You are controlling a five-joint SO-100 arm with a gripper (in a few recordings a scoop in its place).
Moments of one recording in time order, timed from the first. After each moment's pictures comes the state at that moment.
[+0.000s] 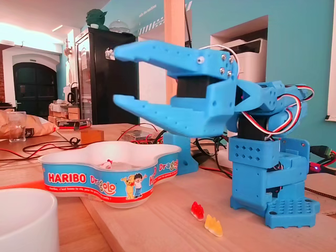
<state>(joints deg) -13.6 172.4 177.9 -10.5 -3.2</state>
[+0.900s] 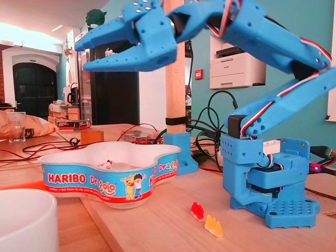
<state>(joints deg) 23.8 145.1 119.4 47.3 16.6</state>
